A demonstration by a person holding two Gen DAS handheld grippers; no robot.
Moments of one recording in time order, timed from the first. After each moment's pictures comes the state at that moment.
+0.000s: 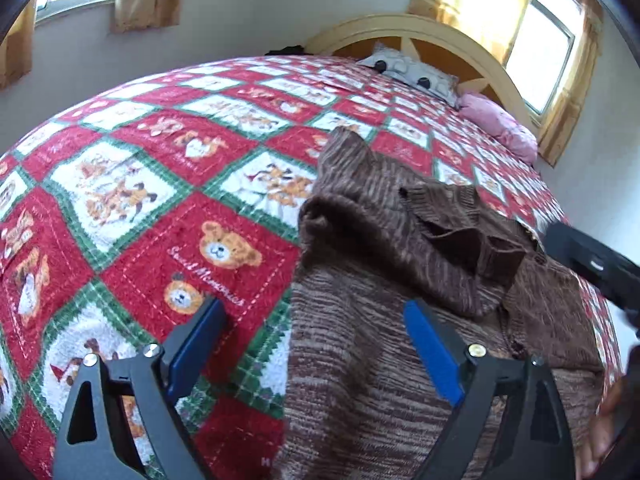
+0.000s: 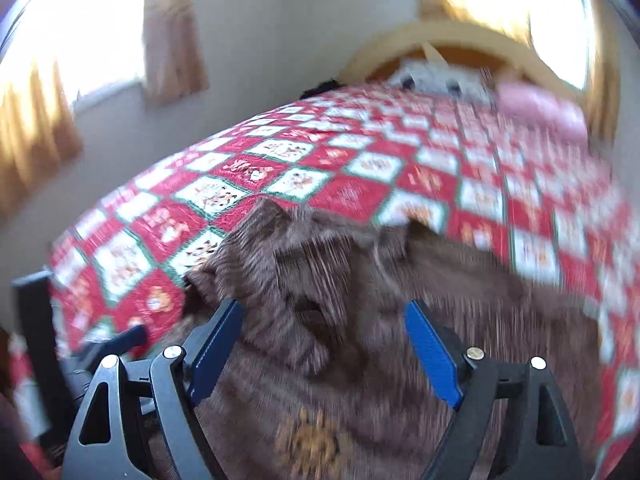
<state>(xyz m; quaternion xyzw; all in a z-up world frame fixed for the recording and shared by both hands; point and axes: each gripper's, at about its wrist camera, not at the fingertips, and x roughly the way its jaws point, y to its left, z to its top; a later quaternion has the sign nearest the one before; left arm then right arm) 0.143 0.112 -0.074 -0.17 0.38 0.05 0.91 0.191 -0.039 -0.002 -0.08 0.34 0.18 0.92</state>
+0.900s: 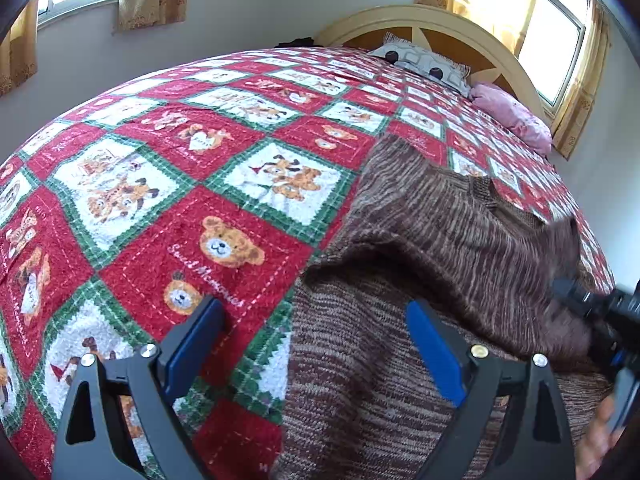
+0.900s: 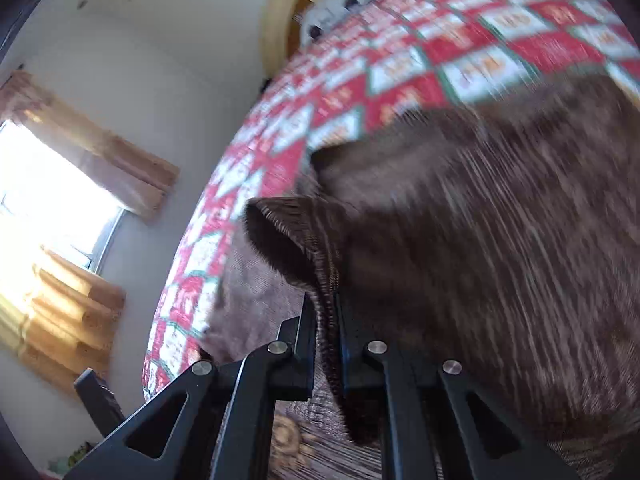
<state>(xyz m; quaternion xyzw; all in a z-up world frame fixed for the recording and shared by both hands) 0.154 0.109 -0.078 -0.16 0.39 0.07 0.90 0.218 -0.175 -0.076 0.31 0.43 0.17 0.83</state>
